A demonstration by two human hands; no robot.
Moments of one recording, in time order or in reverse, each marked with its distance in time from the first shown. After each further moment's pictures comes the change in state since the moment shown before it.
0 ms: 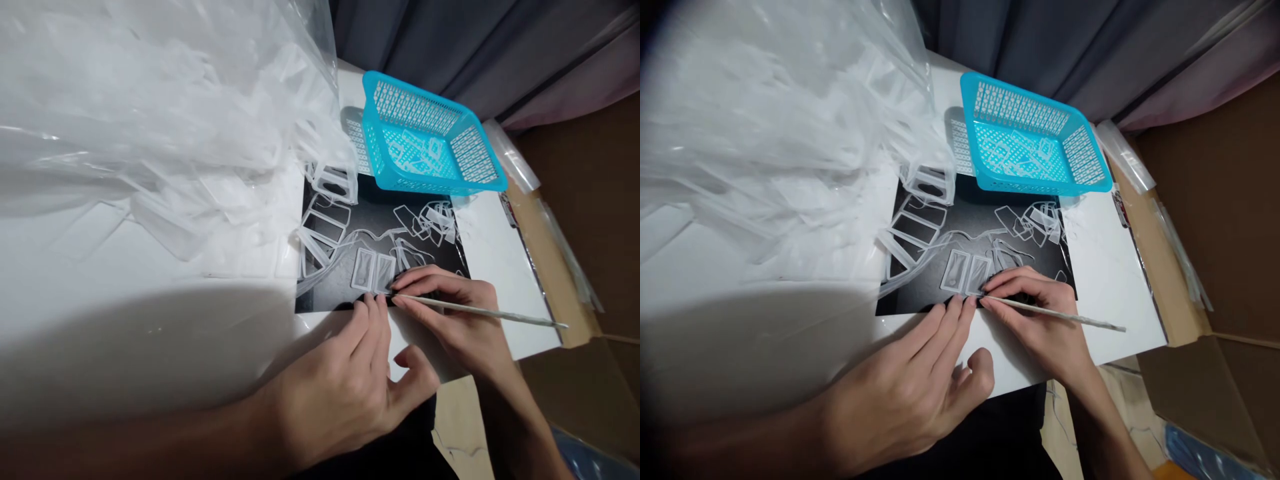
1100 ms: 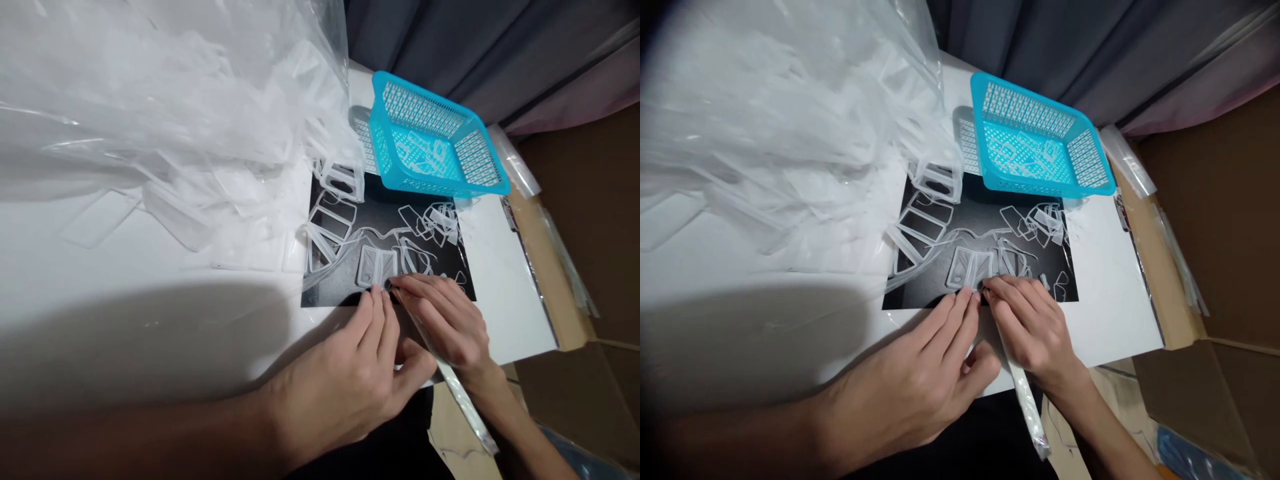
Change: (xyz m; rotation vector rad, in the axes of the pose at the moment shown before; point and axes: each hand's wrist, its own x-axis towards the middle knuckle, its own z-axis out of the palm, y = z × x) left_hand -0.001 0.003 0.001 0.000 -0.059 -0.014; right_hand -0.013 0.005 0.012 -0.671 0.005 -0.636
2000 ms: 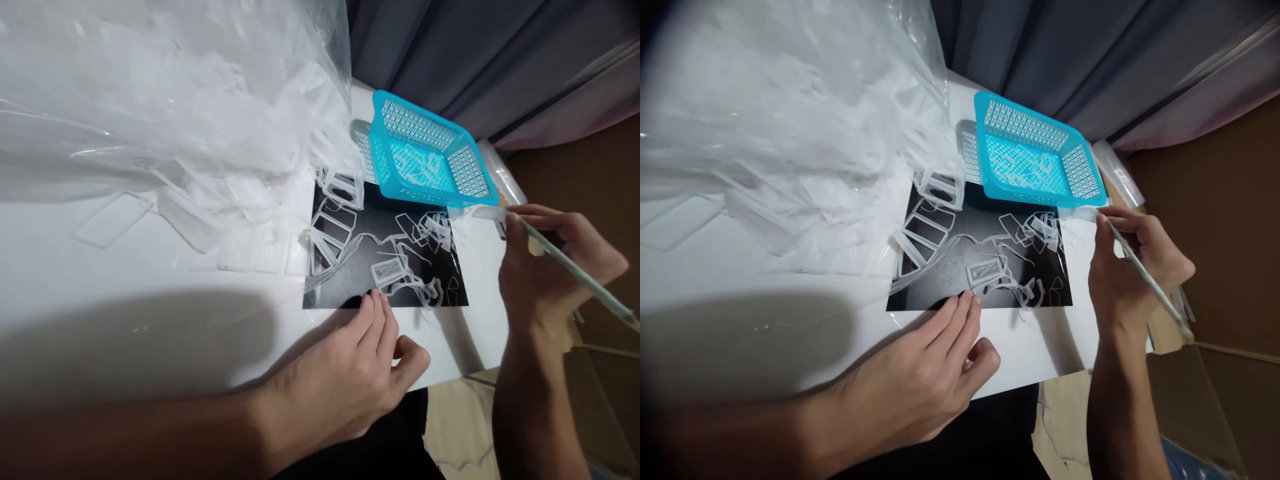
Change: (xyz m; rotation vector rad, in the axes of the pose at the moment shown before) left_hand -0.003 -0.002 0.001 0.002 -0.049 0.031; right_hand 0.027 0.081 -0.043 -0.224 0.517 0.591
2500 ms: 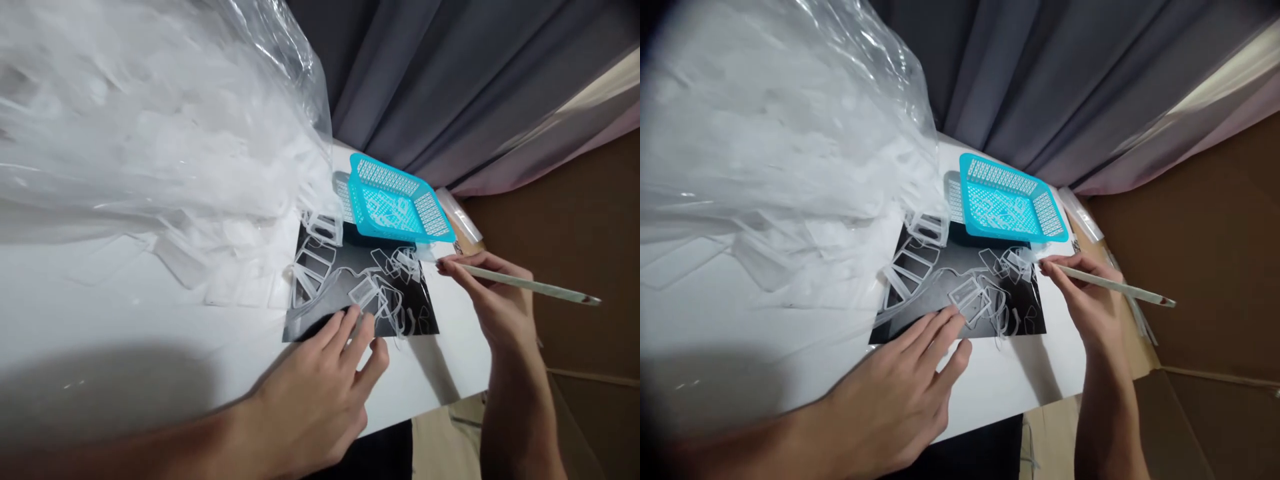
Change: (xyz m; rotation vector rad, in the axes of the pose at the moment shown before) left_hand -0.005 -0.009 0.014 -0.152 0.031 -0.138; right_hand 0.015 0.012 -0.006 0.465 -0.281 0.395
